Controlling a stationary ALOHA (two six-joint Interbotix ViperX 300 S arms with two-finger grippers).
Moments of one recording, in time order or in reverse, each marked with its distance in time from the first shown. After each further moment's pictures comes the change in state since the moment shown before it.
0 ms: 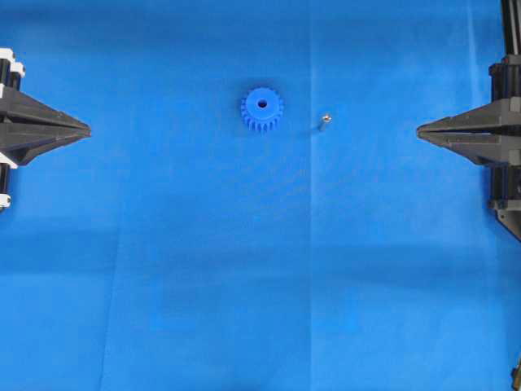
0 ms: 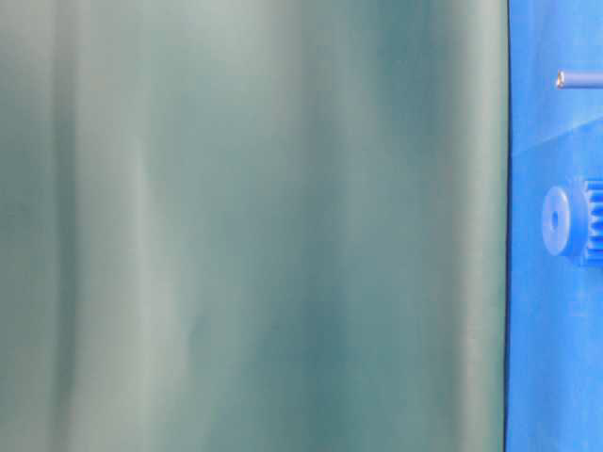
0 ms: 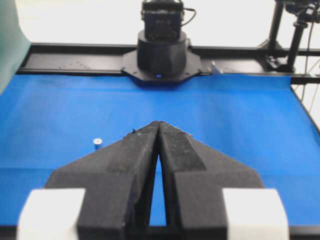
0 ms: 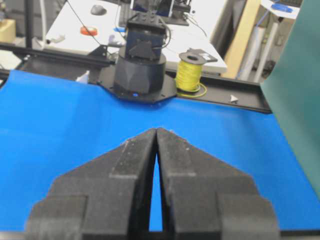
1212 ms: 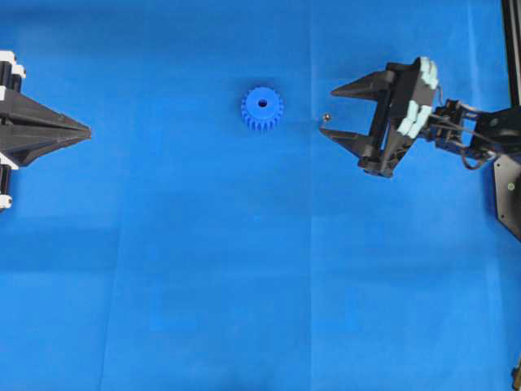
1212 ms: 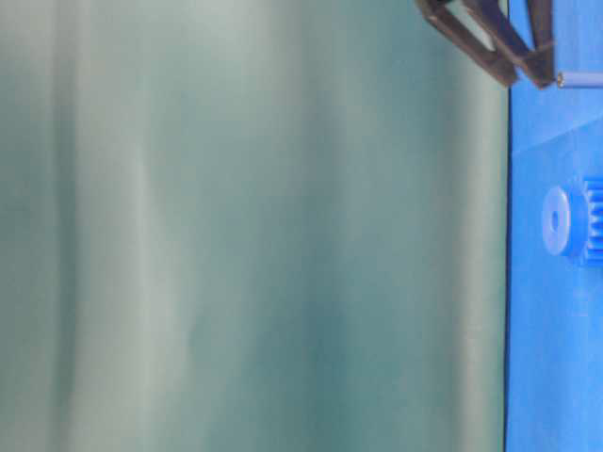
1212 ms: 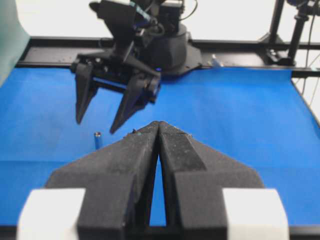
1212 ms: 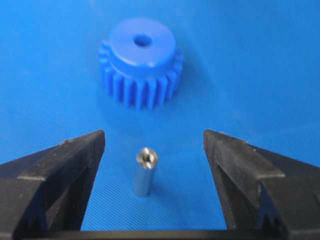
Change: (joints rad) left arm 0.000 -0.005 0.020 0.002 -0.003 -0.003; right arm -0.224 0.979 -0.035 0.158 -0.505 0.009
